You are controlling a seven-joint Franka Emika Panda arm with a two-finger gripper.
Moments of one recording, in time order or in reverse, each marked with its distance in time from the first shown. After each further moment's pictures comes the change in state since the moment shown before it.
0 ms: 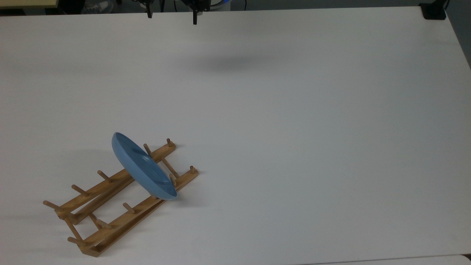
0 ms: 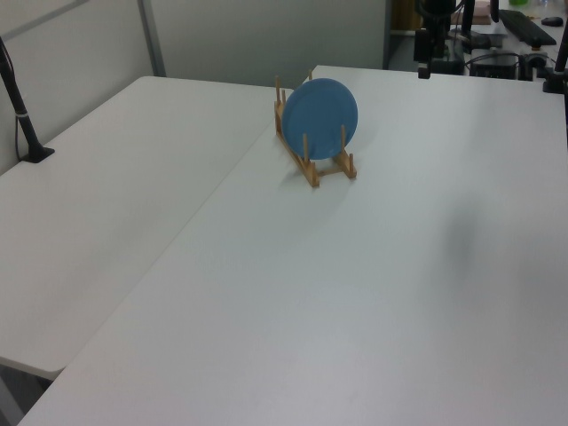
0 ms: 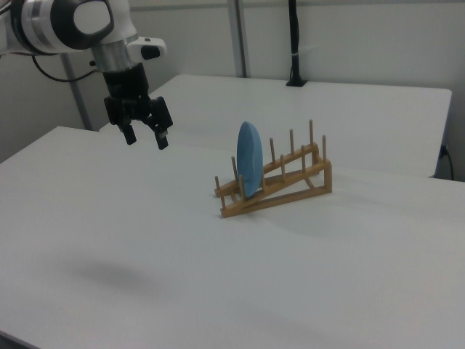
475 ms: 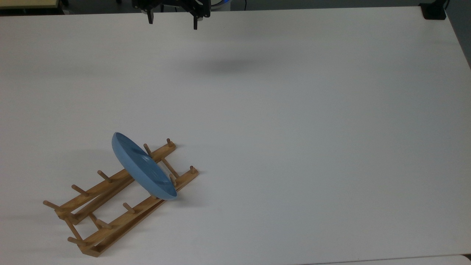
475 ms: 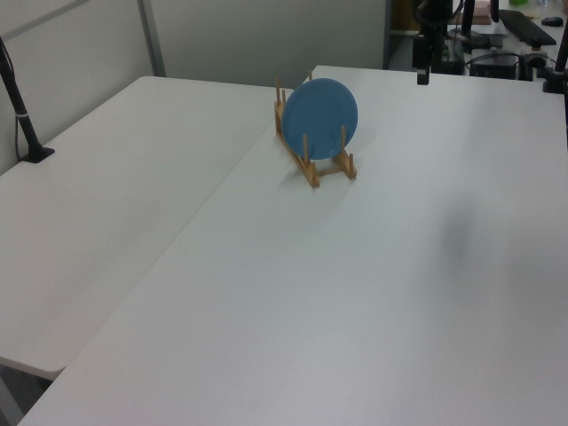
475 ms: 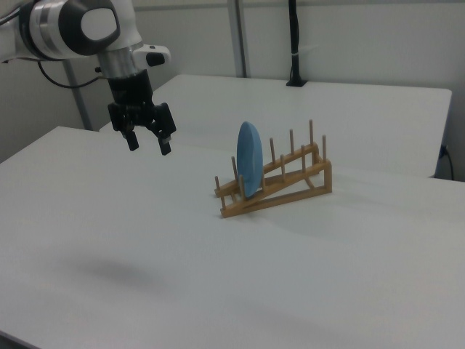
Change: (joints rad) arm 0.000 0.027 0.000 0.000 -0.002 0.000 -0.018
